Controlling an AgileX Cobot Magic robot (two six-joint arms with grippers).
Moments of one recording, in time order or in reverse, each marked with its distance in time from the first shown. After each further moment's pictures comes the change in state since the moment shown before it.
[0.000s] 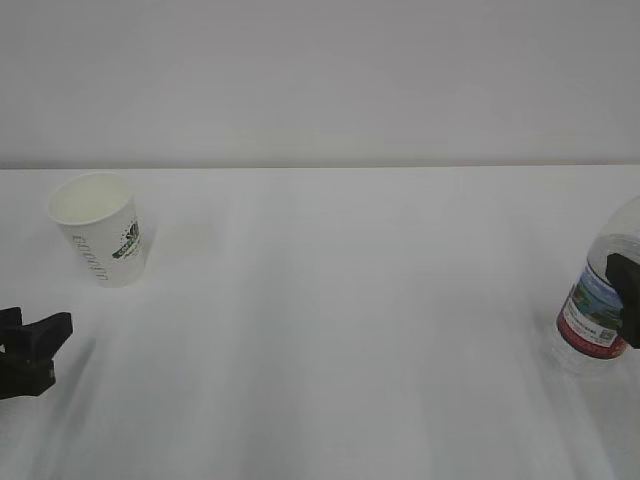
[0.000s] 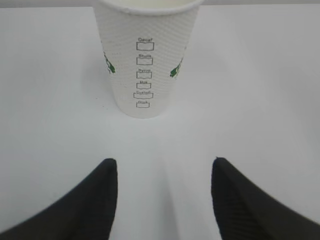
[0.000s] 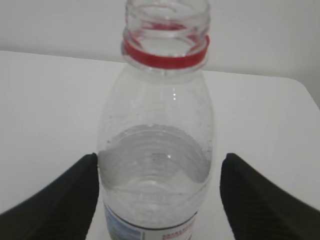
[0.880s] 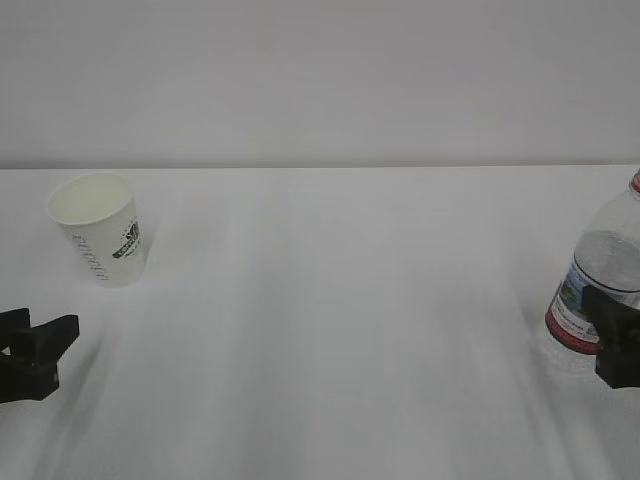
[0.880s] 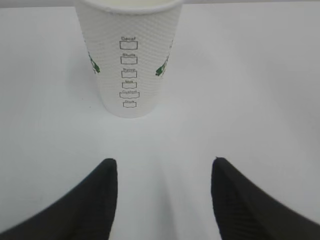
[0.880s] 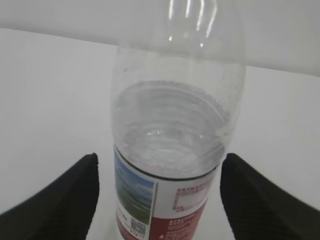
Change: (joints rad) left arm 0.000 0.000 0.000 0.036 0.000 -0.006; right arm 0.000 0.237 0.080 -0.125 -0.315 0.067
